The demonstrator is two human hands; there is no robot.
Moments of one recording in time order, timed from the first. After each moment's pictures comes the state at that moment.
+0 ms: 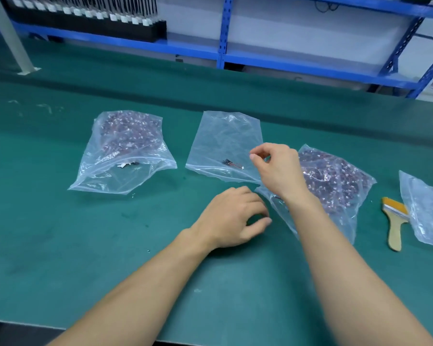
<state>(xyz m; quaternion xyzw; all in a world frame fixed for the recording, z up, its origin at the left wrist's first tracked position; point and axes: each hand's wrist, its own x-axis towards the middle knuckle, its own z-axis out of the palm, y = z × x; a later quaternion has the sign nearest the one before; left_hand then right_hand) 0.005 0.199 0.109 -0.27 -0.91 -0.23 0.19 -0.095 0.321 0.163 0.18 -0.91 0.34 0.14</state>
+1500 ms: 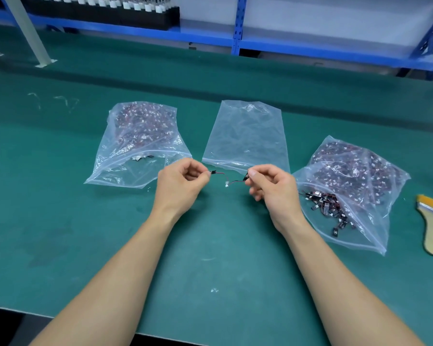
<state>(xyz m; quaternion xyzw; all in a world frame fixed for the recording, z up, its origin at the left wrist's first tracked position) 0.007 0.096 0.103 0.13 -0.79 -0.55 0.24 -0.055 0.289 0.108 0.09 -0.70 0.71 -0.06</state>
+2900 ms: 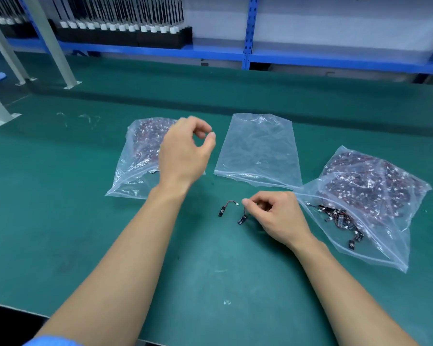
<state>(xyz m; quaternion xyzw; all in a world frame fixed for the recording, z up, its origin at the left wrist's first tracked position) -0.027 0.074 0.171 0.11 -0.85 -0.35 0.38 -0.044 0.292 0.096 0.27 -0.86 0.44 0.04</state>
